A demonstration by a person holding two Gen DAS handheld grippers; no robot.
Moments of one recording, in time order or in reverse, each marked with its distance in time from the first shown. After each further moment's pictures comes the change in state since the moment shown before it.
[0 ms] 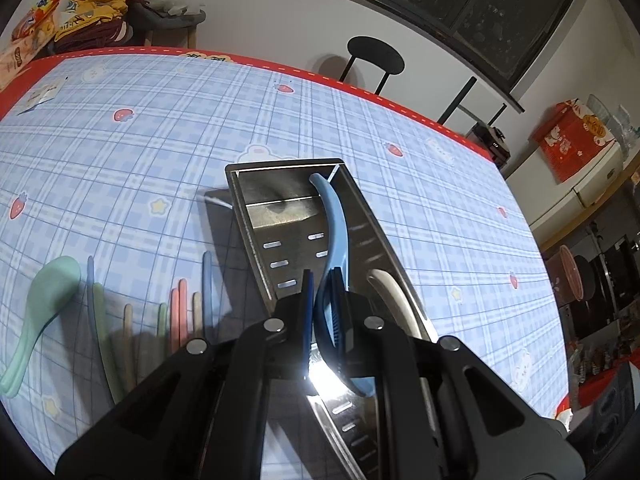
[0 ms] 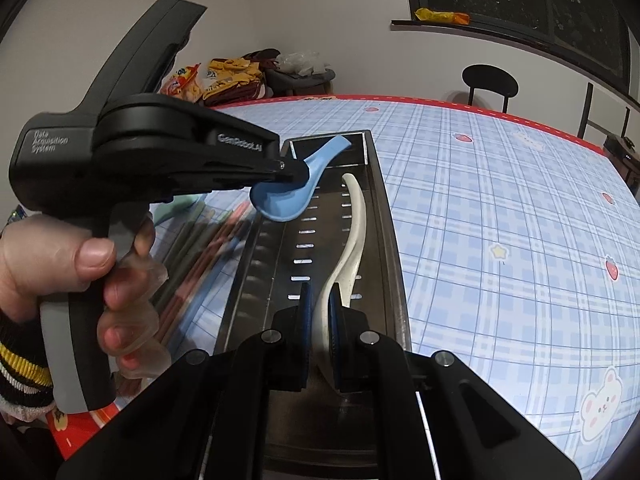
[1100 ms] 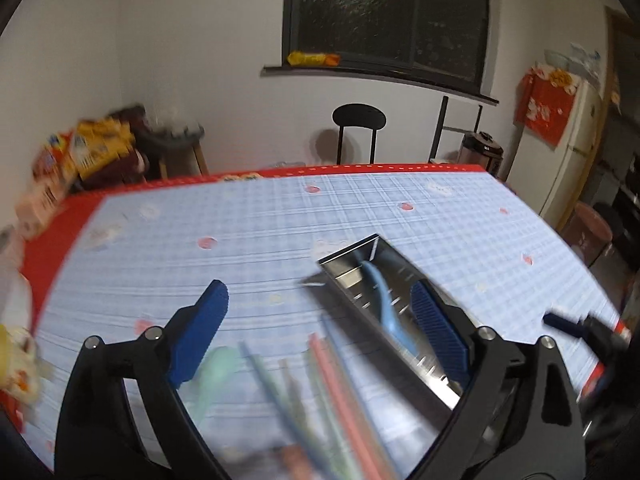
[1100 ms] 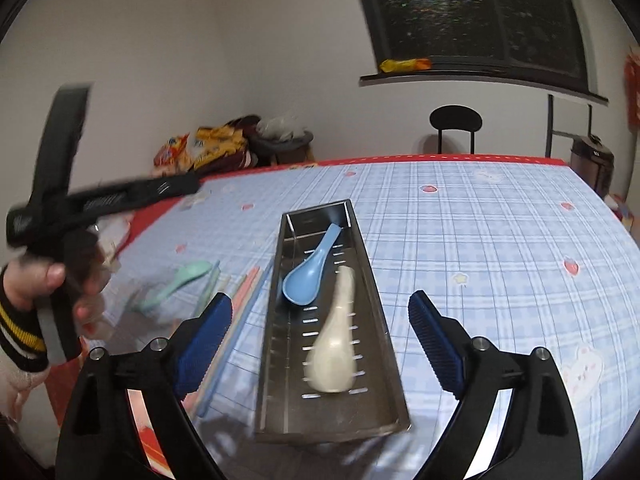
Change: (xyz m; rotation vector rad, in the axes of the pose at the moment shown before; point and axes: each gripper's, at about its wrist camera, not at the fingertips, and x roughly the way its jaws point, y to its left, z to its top) left arm -0.133 0.027 0.000 0.352 -0.273 0.121; right arm -0.075 0.008 -0.006 0.126 -0.239 -0.032
